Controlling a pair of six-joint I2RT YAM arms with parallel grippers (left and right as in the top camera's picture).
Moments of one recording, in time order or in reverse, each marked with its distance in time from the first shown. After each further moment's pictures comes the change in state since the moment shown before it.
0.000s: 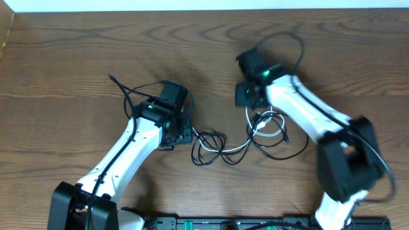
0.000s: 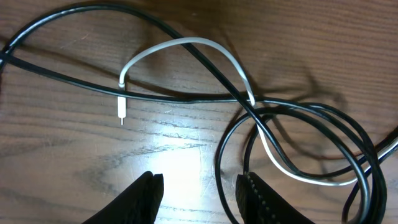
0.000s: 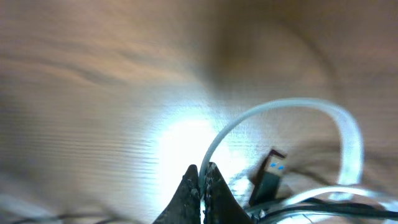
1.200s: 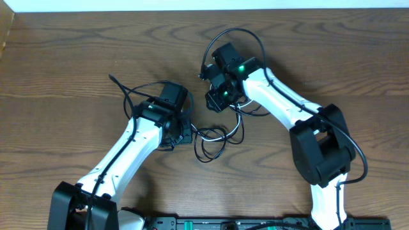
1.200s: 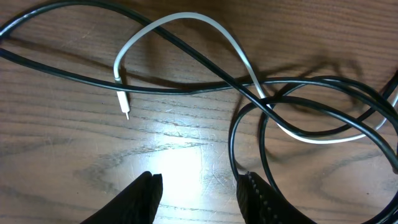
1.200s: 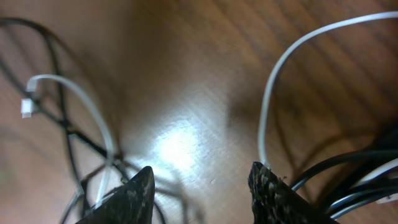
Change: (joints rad) left arm 0.000 0.001 0.000 -0.005 0.000 0.000; right arm 0.099 0.182 0.220 -0.023 -0.267 -0.615
